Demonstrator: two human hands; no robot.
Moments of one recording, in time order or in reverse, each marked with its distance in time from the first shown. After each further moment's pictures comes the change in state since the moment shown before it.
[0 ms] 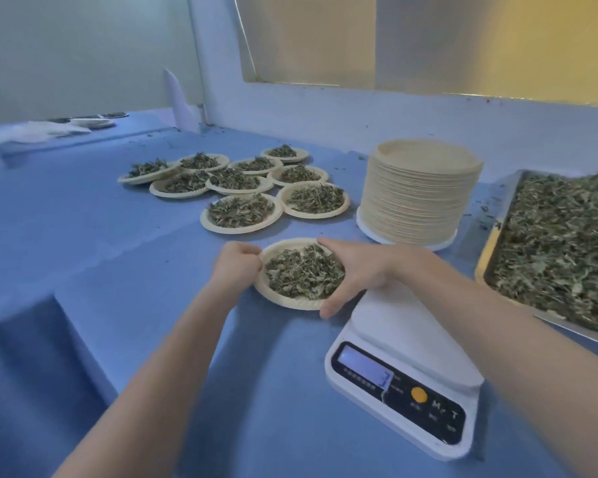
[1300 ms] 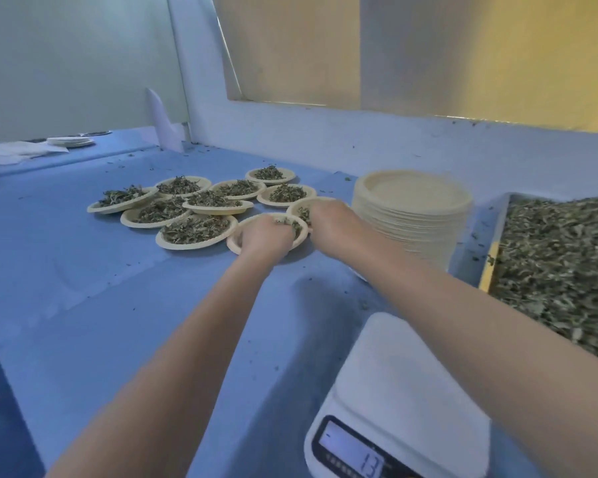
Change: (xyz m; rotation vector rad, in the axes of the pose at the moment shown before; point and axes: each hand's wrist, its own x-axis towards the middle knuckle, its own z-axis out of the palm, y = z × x) left_hand 0.059 0.096 0.046 0.179 -0.029 0.097; right_hand 0.049 -0.029 -0.071 -0.243 0.540 0.173
